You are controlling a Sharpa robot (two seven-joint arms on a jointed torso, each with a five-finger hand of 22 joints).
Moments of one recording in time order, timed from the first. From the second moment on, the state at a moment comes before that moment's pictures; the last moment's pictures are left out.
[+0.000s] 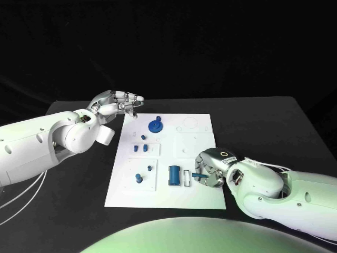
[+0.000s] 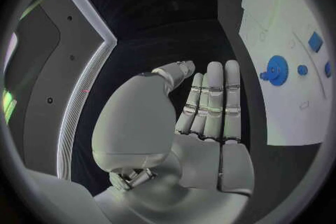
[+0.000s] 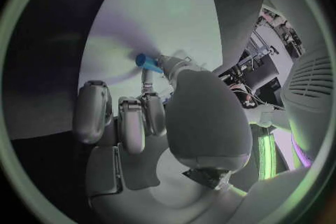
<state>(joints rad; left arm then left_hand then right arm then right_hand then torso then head) 1.12 -0.90 -0.02 1.43 -0.17 -0.10 0.29 1.37 -0.18 0.54 0.03 0.29 0.84 0.20 0.31 0.24 0.74 0.15 0.65 0.09 1.01 0.07 1.13 0.35 0.17 0.82 0.16 0.99 0.56 0.95 -0.88 -0.16 1.84 -1.74 -0.30 -0.54 1.32 -0.23 0.47 0.28 0.25 1.03 0.05 0.45 0.61 1.47 -0.02 1.37 1.31 1.47 -0.08 1.54 1.31 0.07 1.46 0.03 1.20 1.31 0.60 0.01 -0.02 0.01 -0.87</state>
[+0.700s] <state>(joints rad) 1.12 -0.90 -0.02 1.43 -0.18 -0.09 0.28 1.36 -0.17 0.54 0.03 0.29 0.84 0.20 0.31 0.24 0.74 0.15 0.65 0.10 1.01 0.07 1.13 0.35 0.17 0.82 0.16 0.99 0.56 0.98 -0.89 -0.16 1.88 -1.54 -0.42 -0.55 1.19 -0.22 0.60 0.18 0.24 1.03 0.05 0.46 0.62 1.47 -0.03 1.39 1.31 1.47 -0.09 1.55 1.31 0.07 1.47 0.03 1.25 1.31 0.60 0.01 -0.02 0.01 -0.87</state>
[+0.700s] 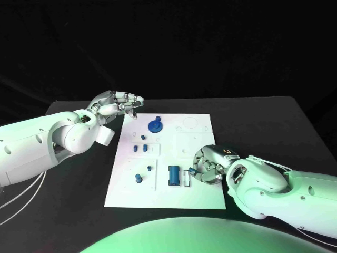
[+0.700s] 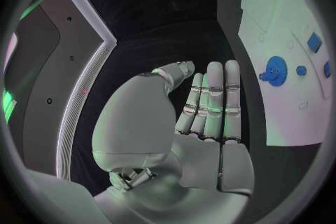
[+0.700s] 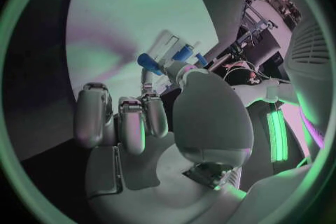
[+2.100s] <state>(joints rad) 1.12 -0.90 -0.02 1.43 -0.19 -0.09 0.28 1.36 -0.17 0.54 0.03 0.29 0.84 0.20 0.31 0.24 0.74 0.15 0.65 0.09 1.01 0.07 1.13 0.35 0.17 0.82 0.16 0.99 0.56 0.98 -0.83 -0.16 1.82 -1.38 -0.38 -0.56 1.08 -0.21 0.59 0.17 0.24 1.06 0.05 0.46 0.63 1.46 -0.04 1.44 1.31 1.47 -0.10 1.55 1.31 0.07 1.47 0.02 1.27 1.31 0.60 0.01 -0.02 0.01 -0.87</state>
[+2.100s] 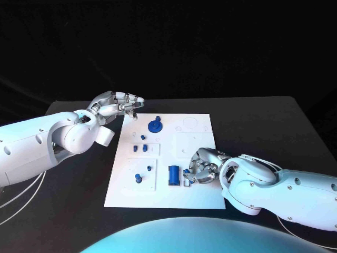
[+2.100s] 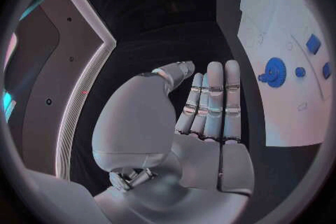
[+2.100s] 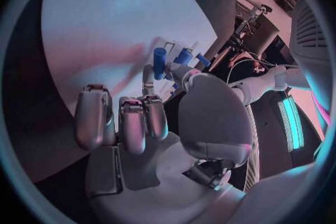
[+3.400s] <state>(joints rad) 1.12 -0.90 -0.02 1.43 -0.19 -0.08 0.27 1.36 -0.17 0.54 0.03 0.29 0.84 0.20 0.31 0.24 0.74 0.15 0.65 0.09 1.01 0.07 1.13 0.35 0.17 0.82 0.16 0.99 0.56 0.98 -0.84 -0.16 1.83 -1.39 -0.35 -0.56 1.00 -0.21 0.49 0.25 0.24 1.11 0.02 0.45 0.62 1.46 -0.05 1.45 1.31 1.47 -0.10 1.56 1.31 0.07 1.47 0.01 1.27 1.31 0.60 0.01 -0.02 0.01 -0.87</state>
